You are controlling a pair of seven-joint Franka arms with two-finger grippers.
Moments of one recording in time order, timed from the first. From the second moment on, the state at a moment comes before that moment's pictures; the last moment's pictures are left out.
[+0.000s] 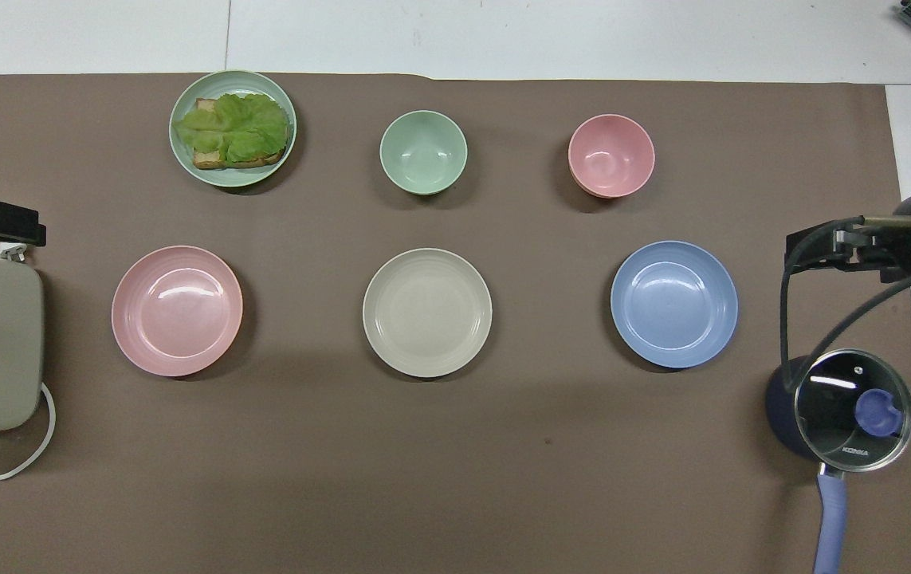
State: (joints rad) left arm 0.12 0.00 -0.13 -1.60 0.01 1.69 0.01; right arm 0.01 -0.01 0.06 -1.57 -0.03 1.56 0.18
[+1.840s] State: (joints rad) left arm 0.22 0.19 -0.12 -2.11 0.01 2.13 -0.05; right arm -0.01 -0.01 0.05 -1.57 -0.03 1.56 0.18
